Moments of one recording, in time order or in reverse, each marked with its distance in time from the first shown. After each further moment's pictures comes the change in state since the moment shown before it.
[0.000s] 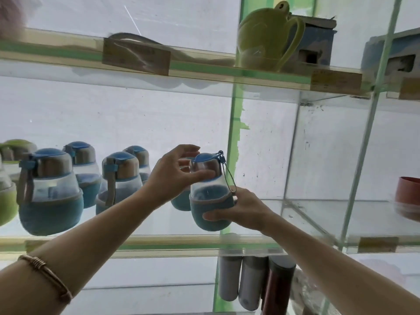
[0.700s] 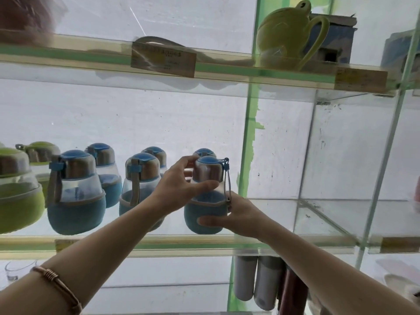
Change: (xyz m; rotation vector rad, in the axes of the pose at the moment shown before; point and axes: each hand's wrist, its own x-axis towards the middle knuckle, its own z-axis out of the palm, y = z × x) left_hand -0.015 -0.024 -0.023 0.057 -0.024 -0.114; right_hand 0.012 -0.017 0.047 0.057 -0.060 -0.033
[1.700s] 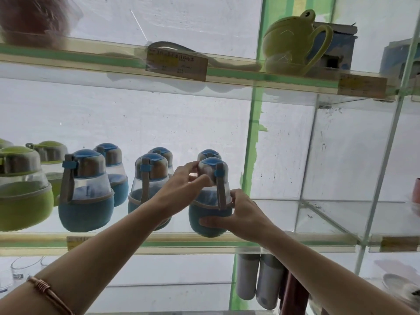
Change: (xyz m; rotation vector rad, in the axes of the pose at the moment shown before) left_hand -0.014 0.006 -0.012 -0.080 -0.135 -0.065; right_hand -0.017 -0.019 0.013 -0.067 0.166 0.054
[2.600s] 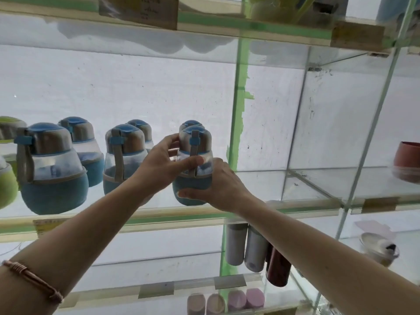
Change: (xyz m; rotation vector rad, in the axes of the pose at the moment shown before) left_hand 0.012 -0.021 0.009 -0.092 0.080 0.057; right_hand 0.037 0.025 0.025 -0.313 0.127 -0.024
